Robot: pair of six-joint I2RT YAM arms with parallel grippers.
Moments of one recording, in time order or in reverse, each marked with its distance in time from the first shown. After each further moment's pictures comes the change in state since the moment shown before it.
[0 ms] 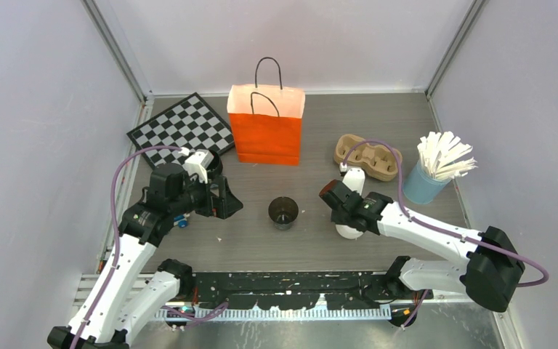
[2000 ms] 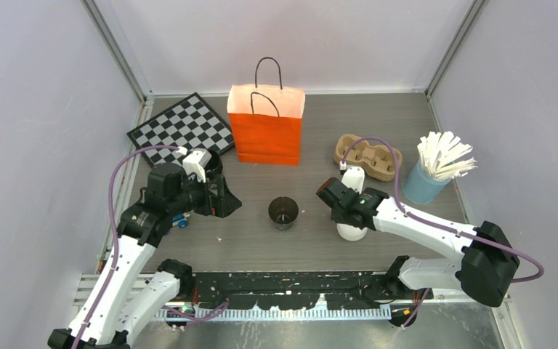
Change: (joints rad) left arm 0.014 -0.007 0.008 0.000 -0.004 0.001; right arm 0.000 0.042 0.047 -0.063 0.023 0.031
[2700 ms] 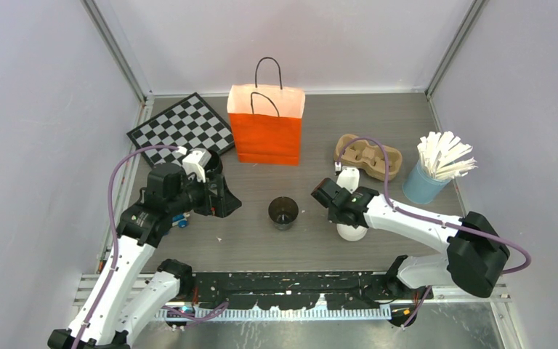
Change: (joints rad) left arm 0.000 -0.002 0.001 0.000 0.000 0.001; right arm 0.000 0.092 -0.003 0.044 0.011 -0.005
